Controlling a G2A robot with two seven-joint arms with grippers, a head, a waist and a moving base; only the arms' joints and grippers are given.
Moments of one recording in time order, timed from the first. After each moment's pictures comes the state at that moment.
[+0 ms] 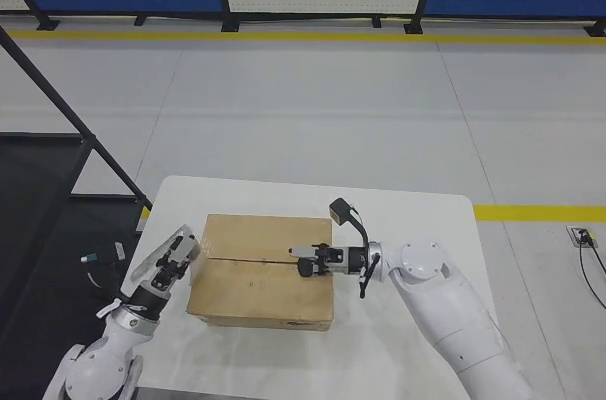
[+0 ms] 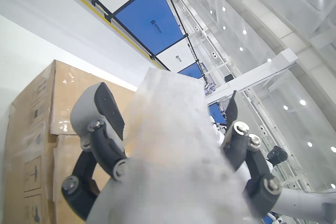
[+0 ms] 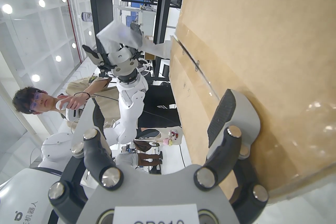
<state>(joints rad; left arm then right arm) 1.36 -1.07 -1.55 -1.75 0.00 -0.40 -0.23 -0.61 -1.42 1.08 -0.99 0.21 -0.31 1.16</state>
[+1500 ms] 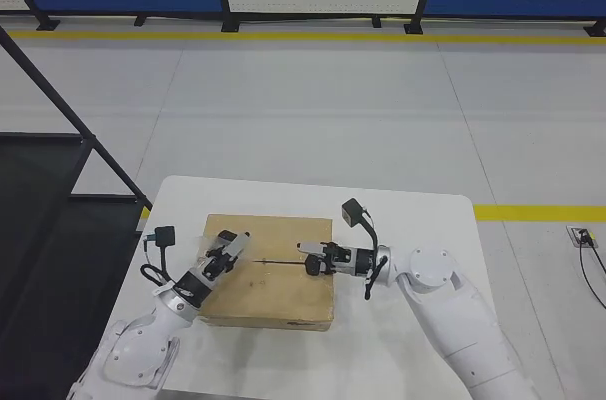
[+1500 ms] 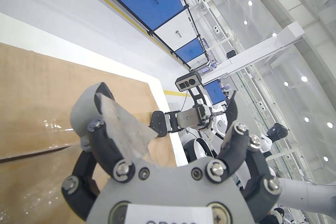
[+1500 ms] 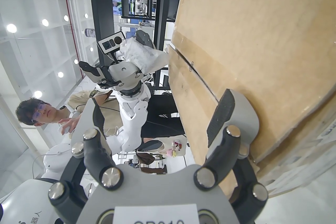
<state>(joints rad) 1.21 -1.11 -1.36 -1.71 0.09 -0.32 -0.29 -0.68 -1.37 1.10 -1.10 0.21 -0.20 1.05</state>
